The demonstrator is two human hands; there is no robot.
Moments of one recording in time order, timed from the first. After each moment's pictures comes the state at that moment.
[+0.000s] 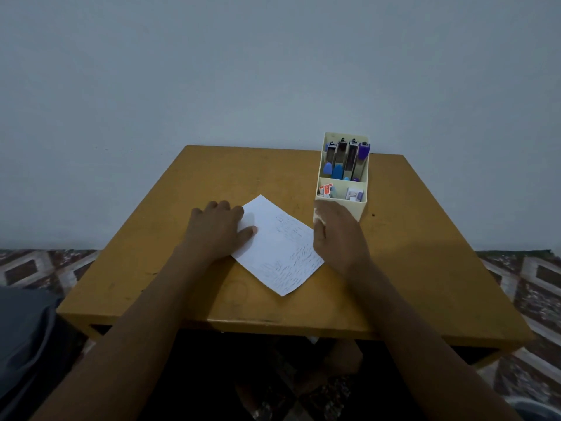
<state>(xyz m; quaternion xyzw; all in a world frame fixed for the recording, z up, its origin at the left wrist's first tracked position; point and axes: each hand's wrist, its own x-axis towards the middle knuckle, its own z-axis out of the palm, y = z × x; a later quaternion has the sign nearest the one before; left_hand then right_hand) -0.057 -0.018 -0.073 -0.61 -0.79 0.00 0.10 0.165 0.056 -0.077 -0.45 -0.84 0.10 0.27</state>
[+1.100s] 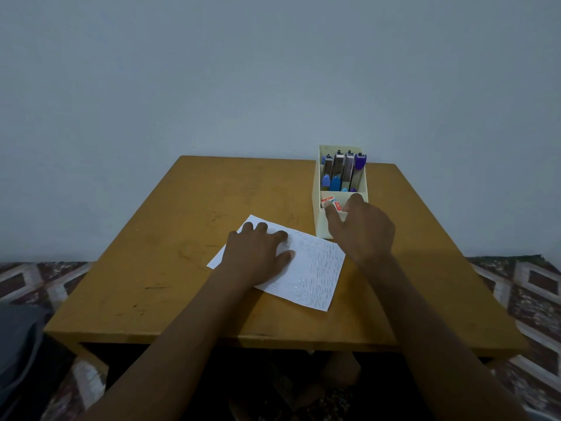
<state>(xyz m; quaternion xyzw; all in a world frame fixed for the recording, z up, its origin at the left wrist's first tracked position) 0.009 -0.004 -0.082 -0.65 -0.75 -0.03 0.07 0.184 0.077 -0.042 -0.61 -0.75 0.02 0.25</state>
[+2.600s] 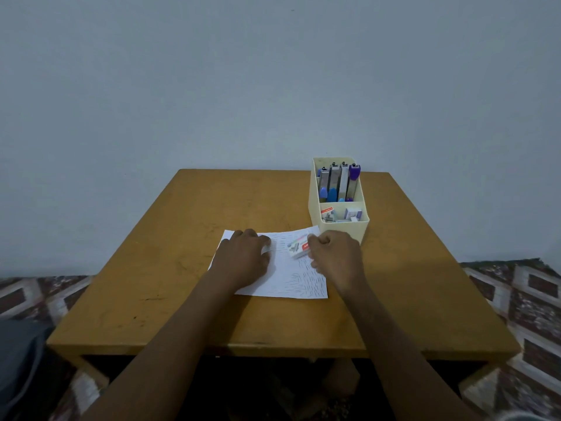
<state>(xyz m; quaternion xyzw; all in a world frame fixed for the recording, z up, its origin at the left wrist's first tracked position) -0.005 -0.006 -0.071 -0.64 -0.76 -0.09 0.00 0.166 0.052 -0.064 -0.56 -0.70 0.30 0.34</state>
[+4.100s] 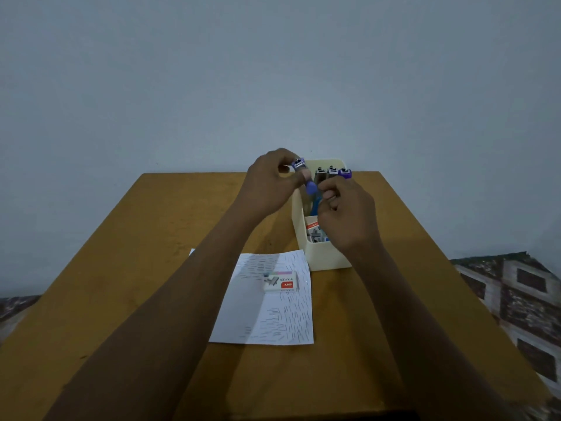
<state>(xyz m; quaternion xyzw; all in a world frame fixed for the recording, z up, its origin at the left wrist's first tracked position) 0.030 0.122 0.012 -0.61 -0.61 -0.49 -0.11 0.175 0.132 -0.017 -0.46 -0.74 0.16 0.45</state>
